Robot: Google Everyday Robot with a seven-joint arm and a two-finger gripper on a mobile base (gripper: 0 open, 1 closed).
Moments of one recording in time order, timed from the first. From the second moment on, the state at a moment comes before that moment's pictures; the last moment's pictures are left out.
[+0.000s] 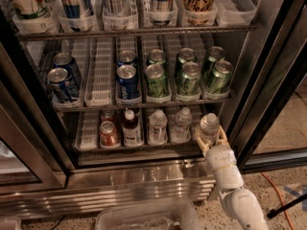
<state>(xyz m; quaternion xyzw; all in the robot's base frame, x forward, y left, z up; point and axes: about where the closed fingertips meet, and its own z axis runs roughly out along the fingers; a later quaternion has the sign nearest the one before) 0.600 -0.217 0.660 -0.12 0.59 0.00 0.80</state>
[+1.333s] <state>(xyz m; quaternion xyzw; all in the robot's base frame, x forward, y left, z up) 0.553 -0.167 0.670 -0.28 0.60 0.11 0.74</state>
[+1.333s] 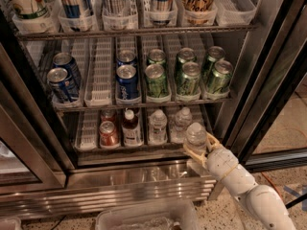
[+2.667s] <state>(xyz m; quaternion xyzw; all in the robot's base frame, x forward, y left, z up) 0.524 -0.128 0.683 -0.34 0.60 0.21 0.69</state>
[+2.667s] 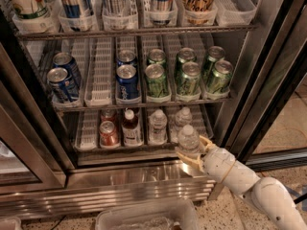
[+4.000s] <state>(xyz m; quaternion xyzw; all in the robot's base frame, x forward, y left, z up) 0.508 -0.109 0.691 -0.38 0.57 0.22 0.69</state>
